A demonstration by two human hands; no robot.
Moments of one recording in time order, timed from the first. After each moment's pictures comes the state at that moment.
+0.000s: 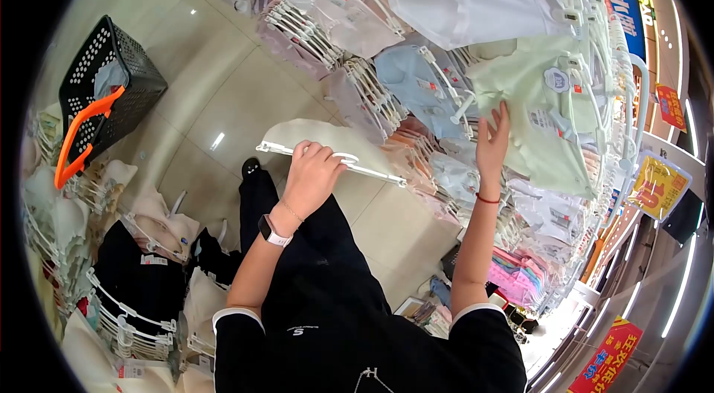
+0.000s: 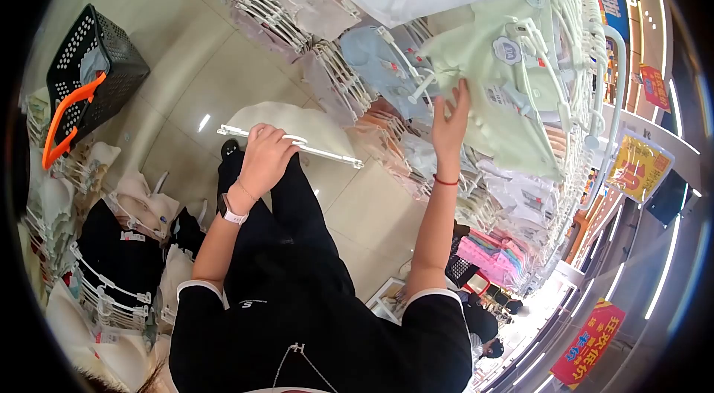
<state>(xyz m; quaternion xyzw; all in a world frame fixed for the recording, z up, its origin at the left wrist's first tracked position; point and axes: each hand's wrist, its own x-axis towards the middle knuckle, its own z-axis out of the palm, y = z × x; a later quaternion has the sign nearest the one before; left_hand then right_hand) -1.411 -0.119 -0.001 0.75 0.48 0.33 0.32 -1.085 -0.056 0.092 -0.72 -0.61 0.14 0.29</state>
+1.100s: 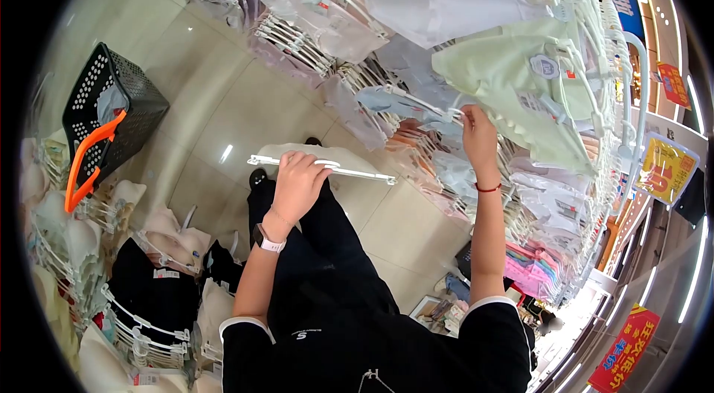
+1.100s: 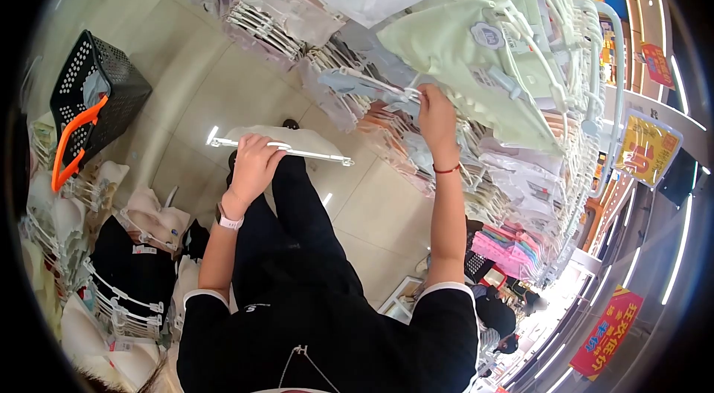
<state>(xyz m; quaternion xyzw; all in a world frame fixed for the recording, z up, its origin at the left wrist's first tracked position) -1.419 -0.116 -0.009 0.74 0.49 0.32 0.33 -1.085 -0.046 0.093 -0.69 -0.71 0.05 0.11</state>
